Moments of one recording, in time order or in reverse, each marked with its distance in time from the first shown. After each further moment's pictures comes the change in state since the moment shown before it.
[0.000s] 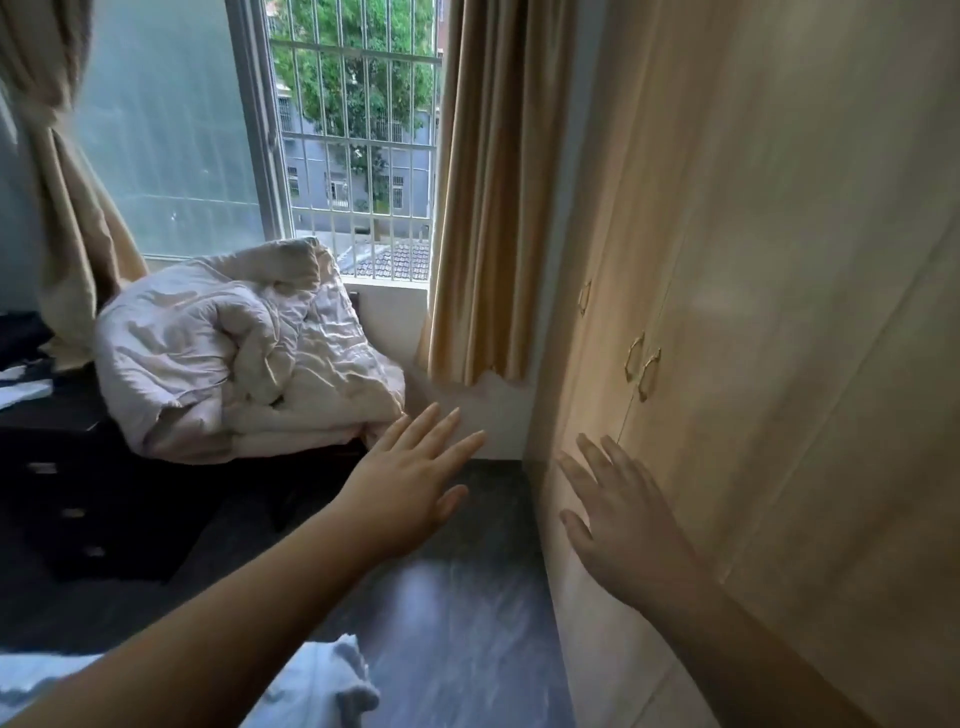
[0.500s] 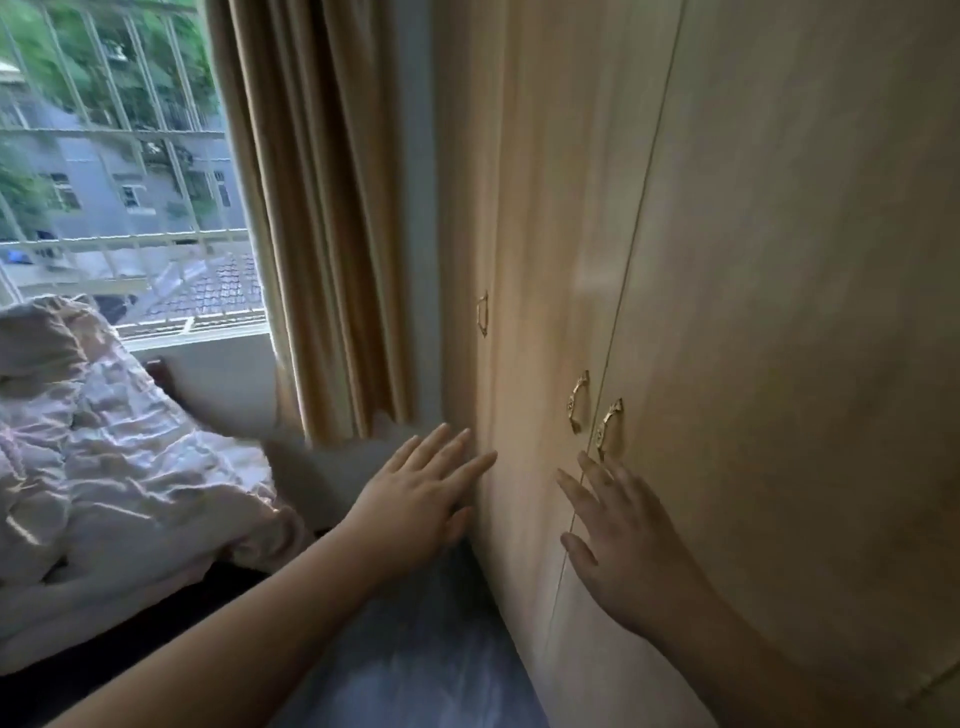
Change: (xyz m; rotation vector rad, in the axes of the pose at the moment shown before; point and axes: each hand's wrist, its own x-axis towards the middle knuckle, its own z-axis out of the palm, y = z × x) left_hand 0.337 -0.065 0.139 -0.108 -0.057 0.401; right_hand 0.219 0.137 0.083 -0.132 0.051 0.315
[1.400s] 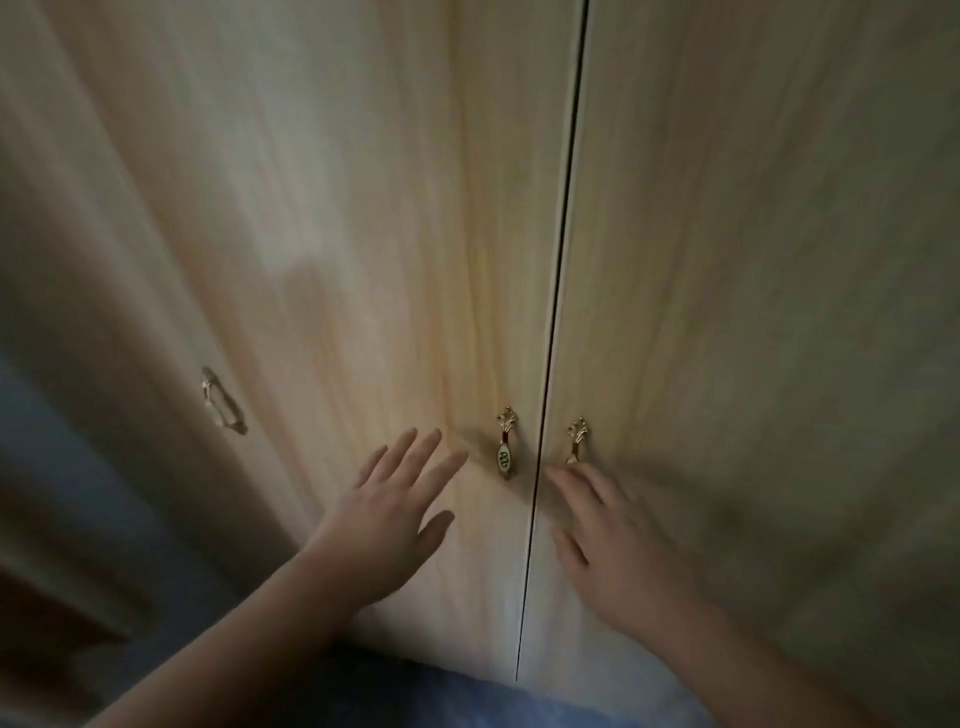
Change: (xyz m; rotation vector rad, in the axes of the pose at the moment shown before) left_hand 0.299 -0.129 0.121 -0.252 0.001 0.800; right_hand 0.161 -0.042 0.068 0.093 0.145 0.902
